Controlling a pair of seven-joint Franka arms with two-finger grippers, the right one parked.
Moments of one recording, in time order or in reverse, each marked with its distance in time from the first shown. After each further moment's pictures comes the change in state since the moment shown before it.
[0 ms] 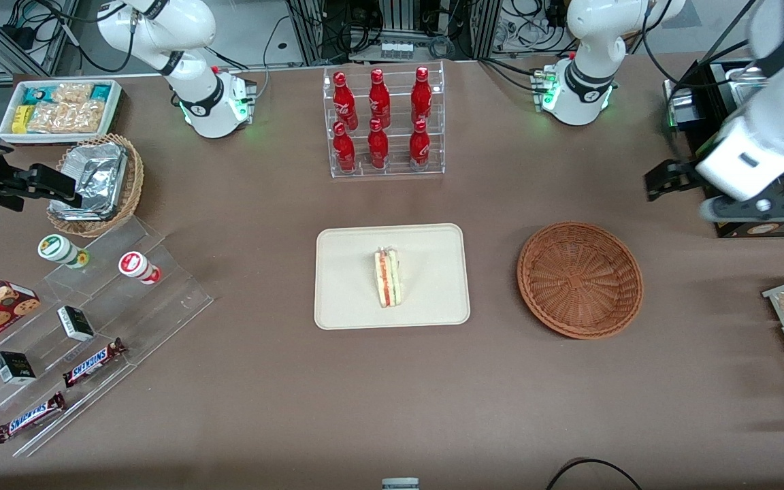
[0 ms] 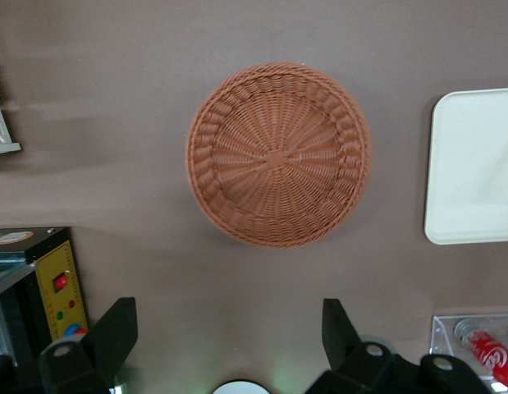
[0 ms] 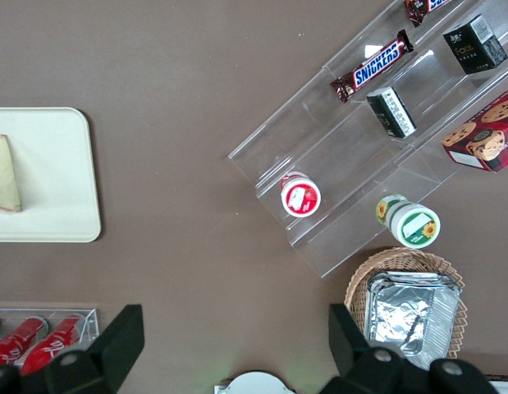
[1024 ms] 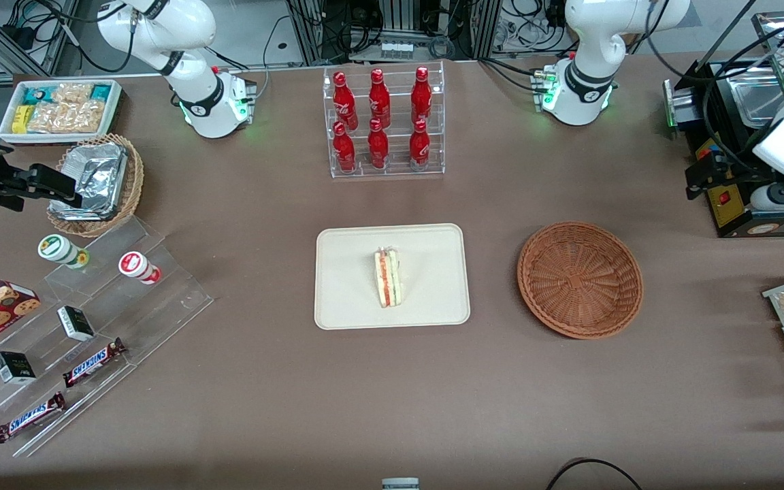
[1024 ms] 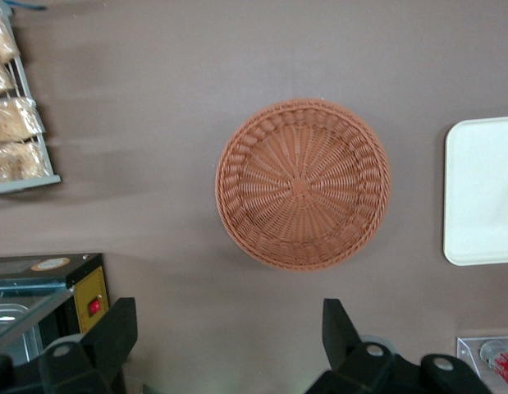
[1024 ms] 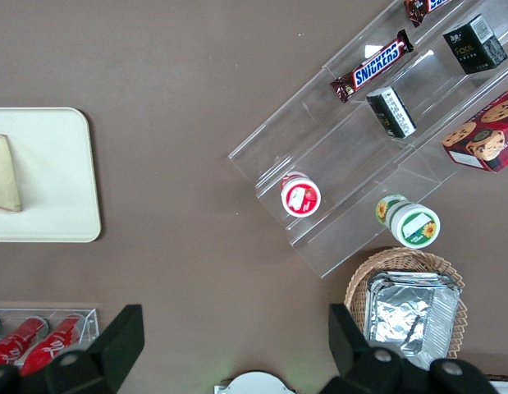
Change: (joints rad) arm -0.177 0.029 0.188 0.074 0.048 0.033 0.029
